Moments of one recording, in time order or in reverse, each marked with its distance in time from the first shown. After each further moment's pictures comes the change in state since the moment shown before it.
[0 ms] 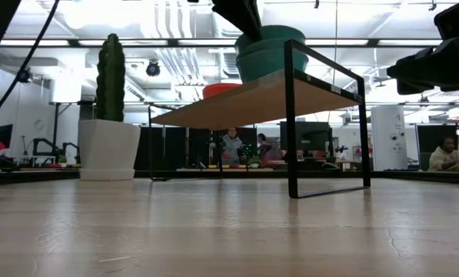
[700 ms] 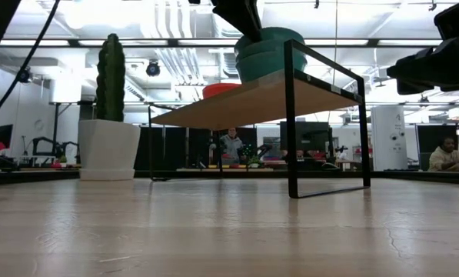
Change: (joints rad) left arm 0.004 -0.004 -0.015 0.016 -0.017 -0.035; right arm 0.000 0.000 0.000 0.000 0.000 -0.001
